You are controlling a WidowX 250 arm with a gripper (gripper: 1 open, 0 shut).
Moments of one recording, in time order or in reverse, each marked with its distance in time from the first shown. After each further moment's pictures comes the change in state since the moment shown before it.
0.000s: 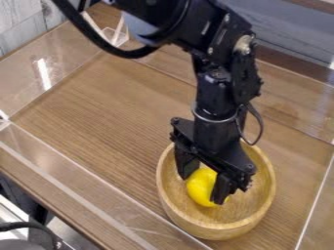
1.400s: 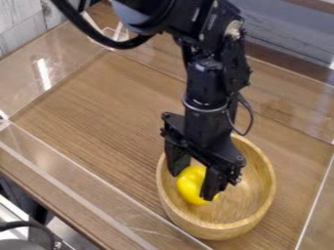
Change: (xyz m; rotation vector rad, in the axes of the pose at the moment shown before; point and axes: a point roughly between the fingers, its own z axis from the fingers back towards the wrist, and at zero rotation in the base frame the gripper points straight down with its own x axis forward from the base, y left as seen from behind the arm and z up) arm -0.006 0.008 0.007 -0.026 0.044 -0.006
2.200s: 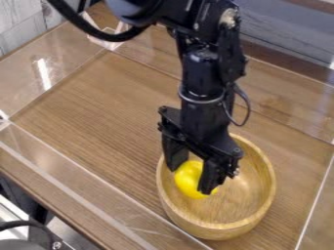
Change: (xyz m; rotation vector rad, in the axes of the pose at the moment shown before) arm -0.002 0.004 0.007 -0.017 -0.004 0.009
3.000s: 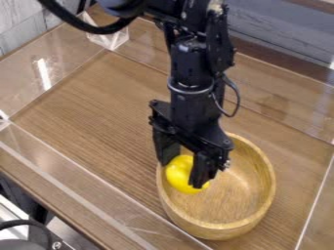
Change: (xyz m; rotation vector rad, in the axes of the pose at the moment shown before) arm -0.006 0.008 0.006 -0.010 0.013 0.001
